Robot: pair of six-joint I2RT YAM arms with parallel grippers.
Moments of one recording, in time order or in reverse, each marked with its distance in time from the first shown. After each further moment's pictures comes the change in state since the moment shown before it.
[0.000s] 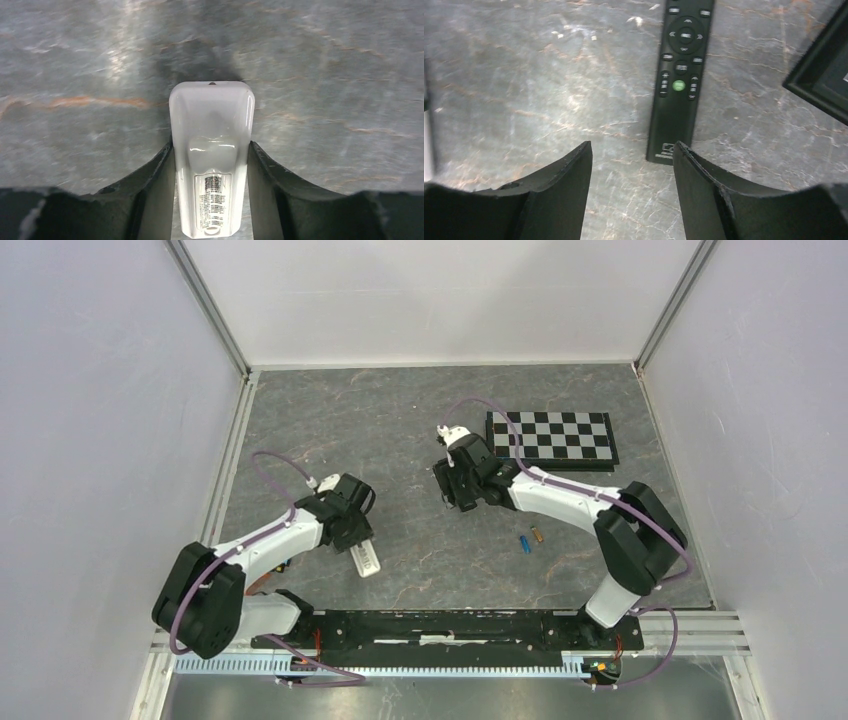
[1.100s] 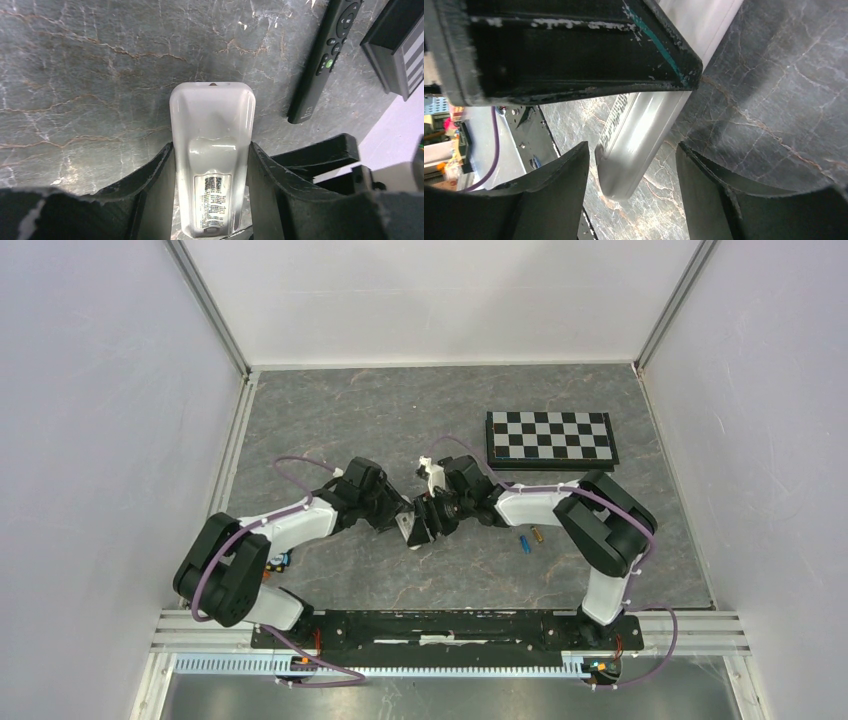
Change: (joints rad) left arm -0.002 0.162 0.050 0.427 0.341 -0.208; right arm 0.023 0.130 -0.177 0.410 -0.733 0.149
